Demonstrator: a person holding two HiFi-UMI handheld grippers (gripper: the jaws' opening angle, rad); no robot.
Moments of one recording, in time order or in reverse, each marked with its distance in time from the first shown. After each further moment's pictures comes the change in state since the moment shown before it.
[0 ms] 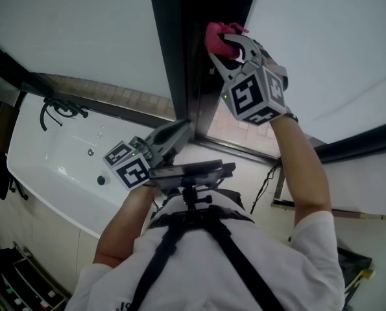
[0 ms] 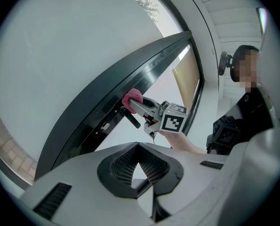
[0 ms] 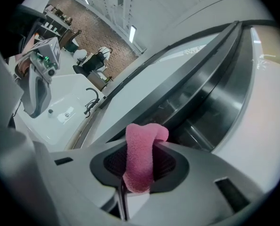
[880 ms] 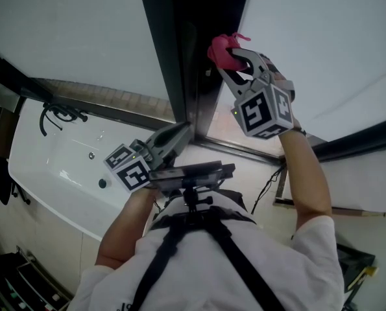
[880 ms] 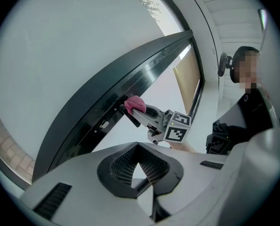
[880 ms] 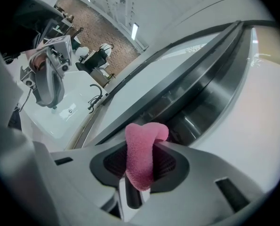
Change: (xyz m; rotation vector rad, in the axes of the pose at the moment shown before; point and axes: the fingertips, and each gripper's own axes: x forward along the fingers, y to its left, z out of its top) left arm 0.002 -0.001 0.000 -0.011 0.004 -0.003; right arm -0.025 0.018 -0.028 -0.050 0.034 0.045
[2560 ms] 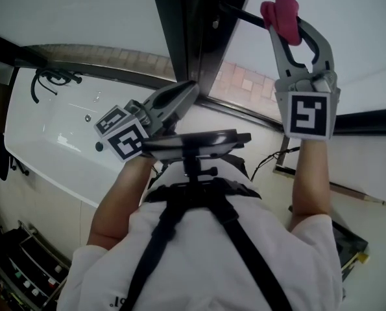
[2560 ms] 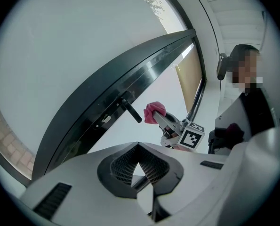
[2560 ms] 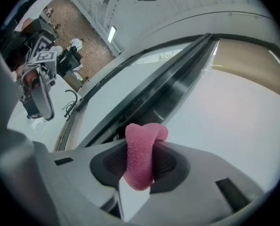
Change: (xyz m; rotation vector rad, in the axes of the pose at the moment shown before) left arm 0.004 -0.002 0.001 -0.041 0.013 0.032; right arm -0.079 -0.032 -0.014 0.148 0.006 -0.295
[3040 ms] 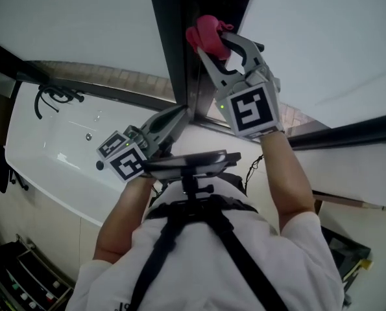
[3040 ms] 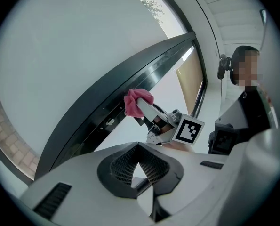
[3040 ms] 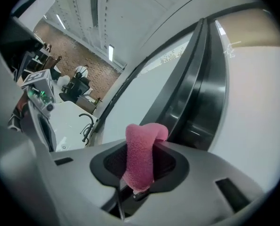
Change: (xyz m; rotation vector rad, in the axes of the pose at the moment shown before) left arm -0.007 0.008 -0.002 -0.002 -0.031 0.033; right arm 0.061 0.083 0.045 0.238 -0.139 0.243
